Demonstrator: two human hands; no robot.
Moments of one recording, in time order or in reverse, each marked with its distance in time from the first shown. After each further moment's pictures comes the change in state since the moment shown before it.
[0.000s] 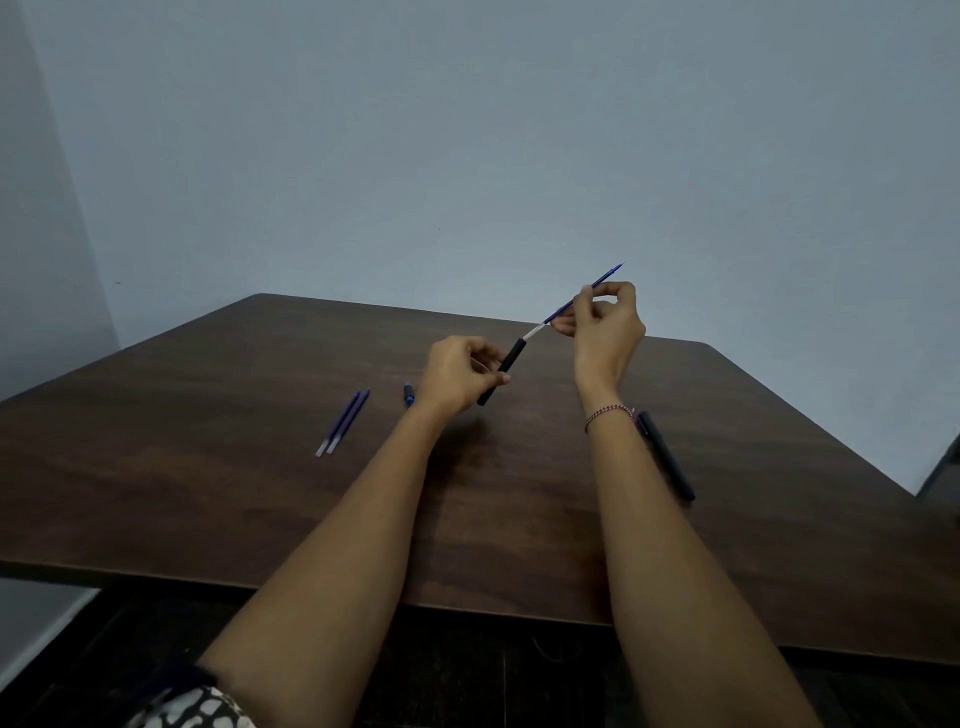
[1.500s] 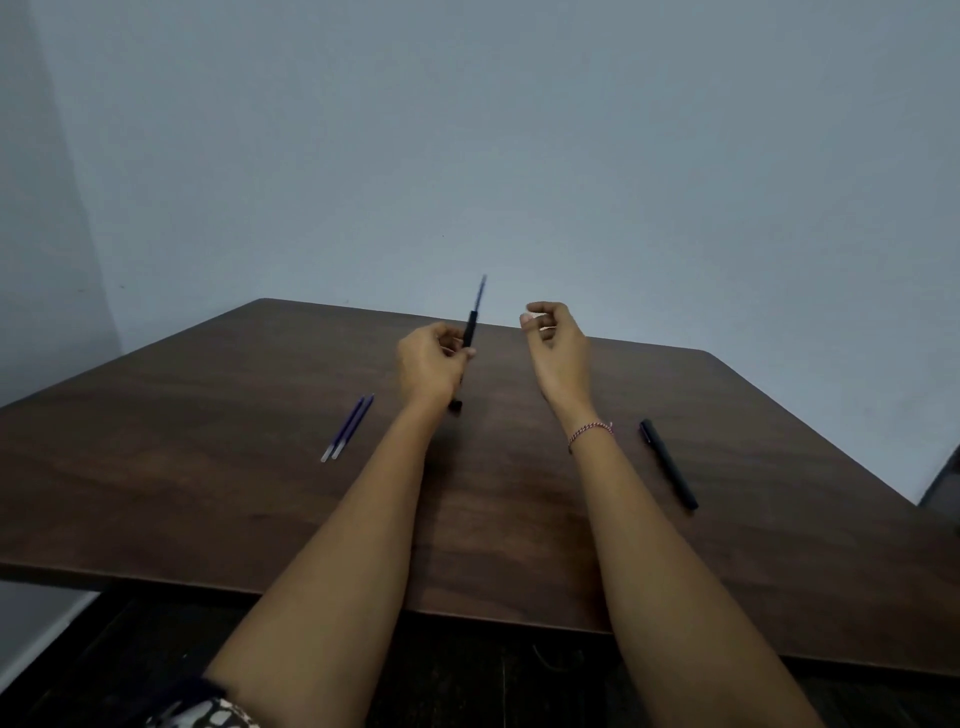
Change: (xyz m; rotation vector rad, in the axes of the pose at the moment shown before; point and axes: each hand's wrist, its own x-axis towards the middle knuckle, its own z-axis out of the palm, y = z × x) left_hand 0.003 0.004 -0.017 -0.037 0.360 -0.172; right_hand -0.017 0.014 0.020 -0.182 -0.357 -0.066
